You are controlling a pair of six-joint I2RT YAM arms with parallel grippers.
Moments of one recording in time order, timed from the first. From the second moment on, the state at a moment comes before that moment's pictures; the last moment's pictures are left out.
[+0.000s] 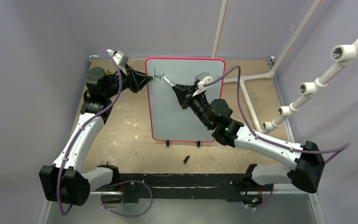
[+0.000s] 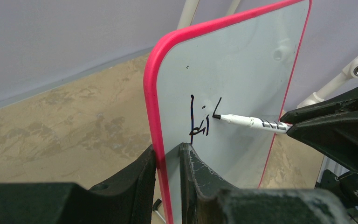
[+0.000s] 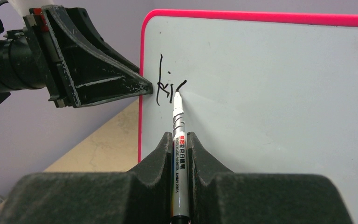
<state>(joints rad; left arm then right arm) -0.14 1.15 1.02 0.12 0.70 -0.27 0.97 1.23 0.92 0.53 0.34 0.12</state>
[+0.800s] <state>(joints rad) -0.15 1.15 1.02 0.12 0.70 -0.27 0.97 1.23 0.90 0.55 0.35 0.16</state>
